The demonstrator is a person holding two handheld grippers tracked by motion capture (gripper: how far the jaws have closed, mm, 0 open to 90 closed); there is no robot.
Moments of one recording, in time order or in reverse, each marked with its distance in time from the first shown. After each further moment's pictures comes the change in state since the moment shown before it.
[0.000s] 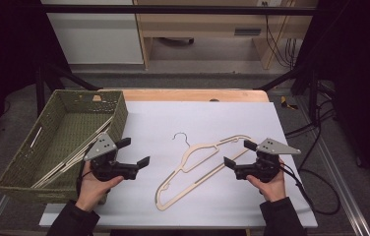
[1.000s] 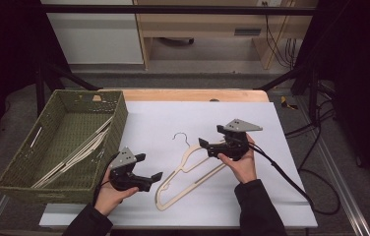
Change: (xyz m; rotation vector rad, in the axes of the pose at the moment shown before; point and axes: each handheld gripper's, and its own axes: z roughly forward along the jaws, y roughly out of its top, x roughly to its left) left arm -0.008 -0.045 0.037 0.131 -0.049 -0.022; right arm 0.011 0.032 0.085 0.056 -0.013 -0.014
